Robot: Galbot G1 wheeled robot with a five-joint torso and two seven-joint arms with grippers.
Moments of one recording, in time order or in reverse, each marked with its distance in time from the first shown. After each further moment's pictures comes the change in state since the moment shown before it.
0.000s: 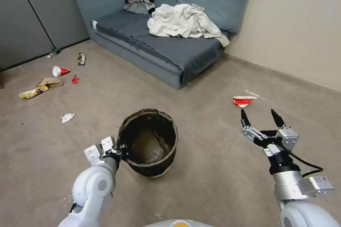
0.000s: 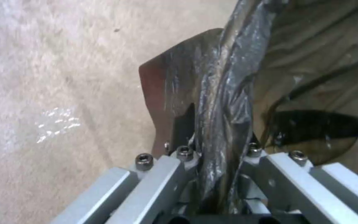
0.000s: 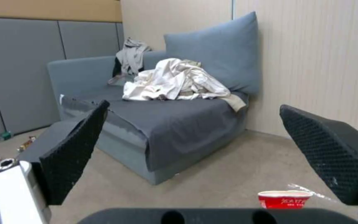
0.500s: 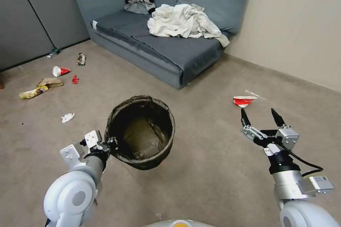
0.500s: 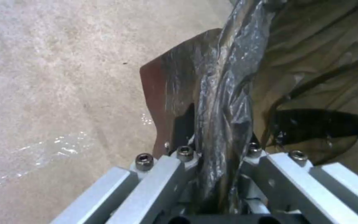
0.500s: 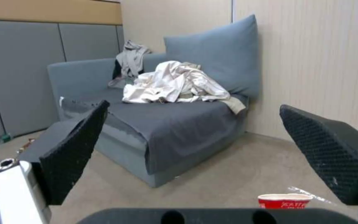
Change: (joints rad) left arm 0.061 0.023 -0.063 -0.176 -0.044 0.042 -0.059; right arm 0.006 0.000 0.005 0.000 0.003 0.003 -0.002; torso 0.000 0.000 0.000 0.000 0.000
